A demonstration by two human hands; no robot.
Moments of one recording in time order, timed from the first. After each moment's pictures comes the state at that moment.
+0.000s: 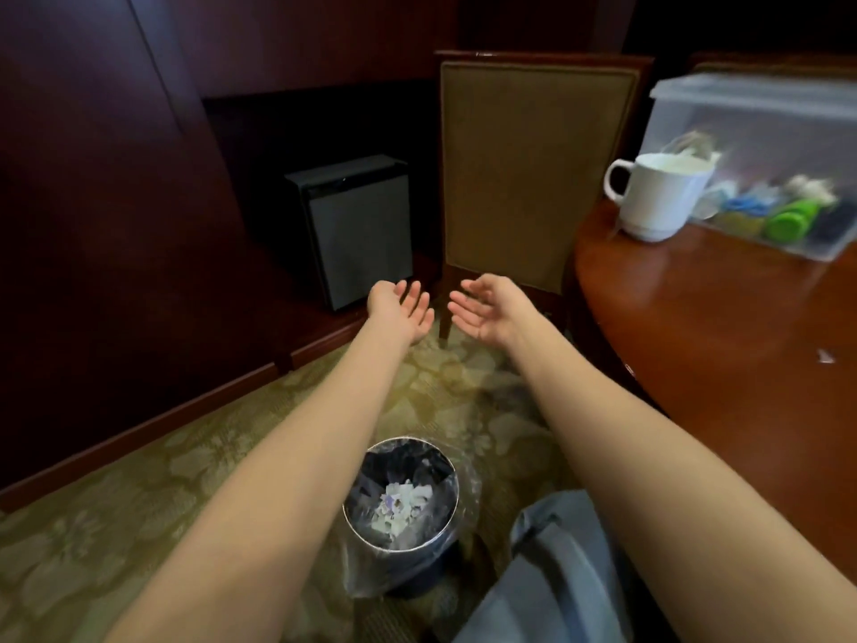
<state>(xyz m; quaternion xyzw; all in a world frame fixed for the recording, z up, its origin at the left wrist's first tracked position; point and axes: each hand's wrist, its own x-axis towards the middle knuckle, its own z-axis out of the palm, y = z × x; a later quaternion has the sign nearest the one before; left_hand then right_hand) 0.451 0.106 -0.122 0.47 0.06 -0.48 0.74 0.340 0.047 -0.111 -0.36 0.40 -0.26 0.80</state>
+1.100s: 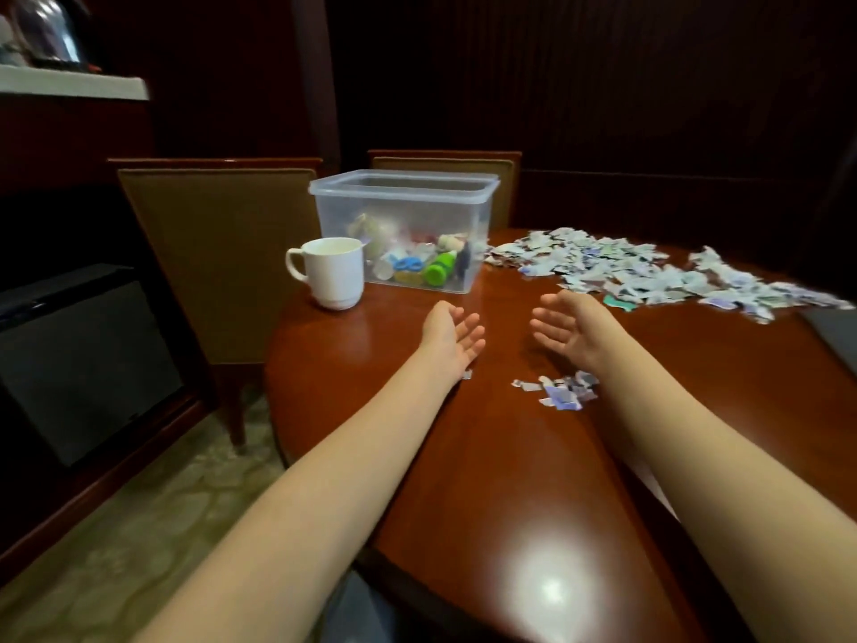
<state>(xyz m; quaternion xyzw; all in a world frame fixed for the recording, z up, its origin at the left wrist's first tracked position) 0.109 0.000 -0.044 0.43 -0.21 -0.68 0.55 -0.035 -0.006 -0.037 -0.32 0.53 -0.57 0.55</state>
